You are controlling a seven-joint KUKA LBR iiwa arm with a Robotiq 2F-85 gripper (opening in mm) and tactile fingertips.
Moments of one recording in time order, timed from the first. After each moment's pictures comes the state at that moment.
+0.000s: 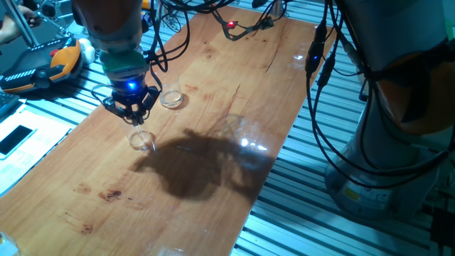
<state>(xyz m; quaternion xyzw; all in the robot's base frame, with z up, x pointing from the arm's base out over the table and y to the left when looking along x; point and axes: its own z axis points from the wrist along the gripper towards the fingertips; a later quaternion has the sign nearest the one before) 0.580 0.158 0.138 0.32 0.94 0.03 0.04</state>
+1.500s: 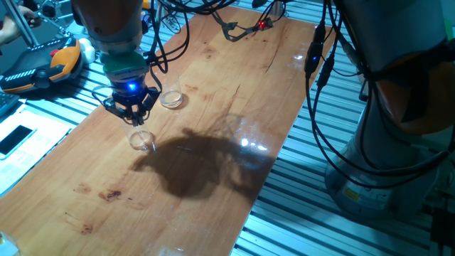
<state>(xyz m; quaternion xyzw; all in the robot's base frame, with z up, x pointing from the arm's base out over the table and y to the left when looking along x) 0.582 0.156 0.133 0.32 0.95 0.03 0.04</state>
